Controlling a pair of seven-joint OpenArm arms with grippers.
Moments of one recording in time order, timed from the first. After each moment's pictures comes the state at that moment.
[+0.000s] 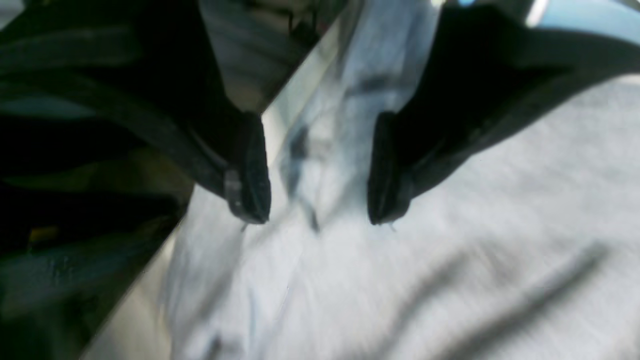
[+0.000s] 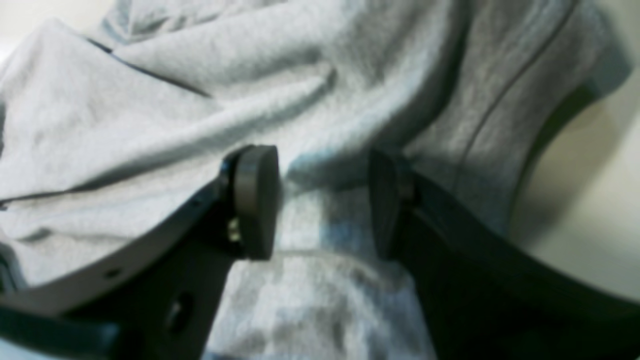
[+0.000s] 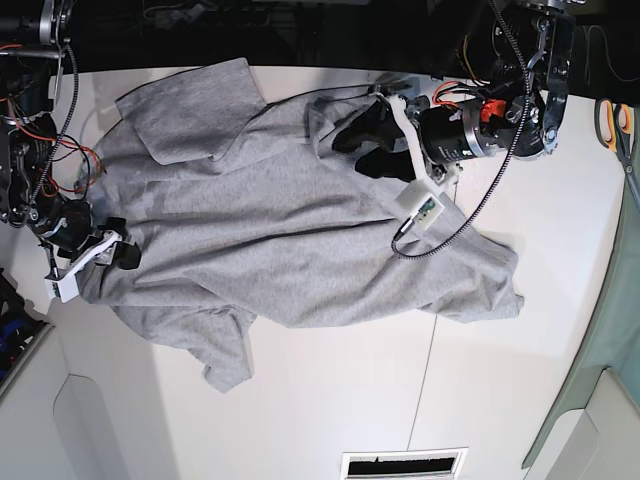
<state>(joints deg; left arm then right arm) 13.6 -11.3 1.3 97.0 -38.0 -39.0 54.5 14.0 20.7 6.5 55.3 32.2 27.1 -38.1</state>
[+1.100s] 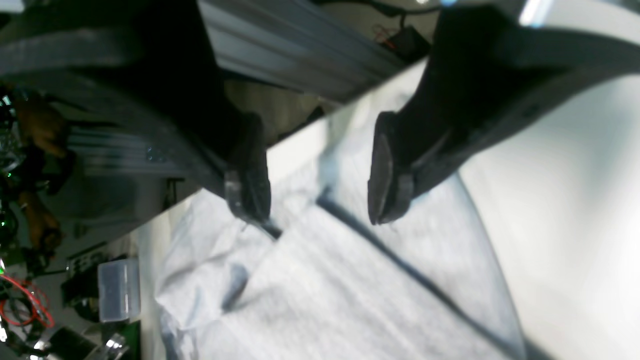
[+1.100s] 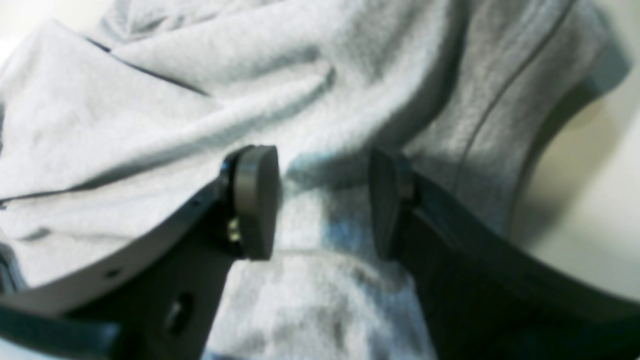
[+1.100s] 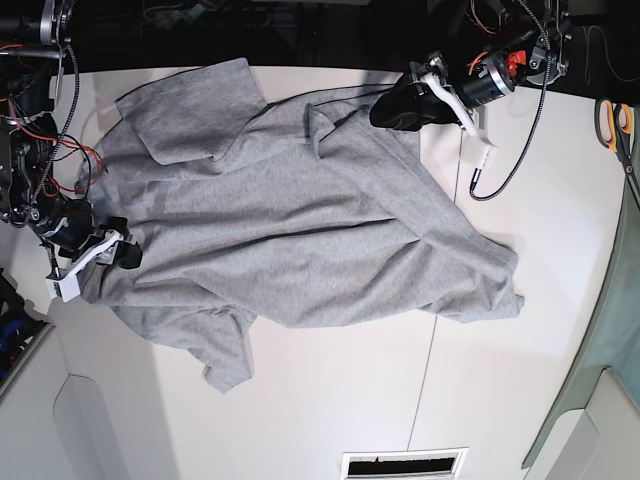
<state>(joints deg) 21.6 -5.5 -14.2 84.0 -49.0 -38.8 51.1 14.0 20.5 6.5 55.3 32.1 27.1 -38.1</state>
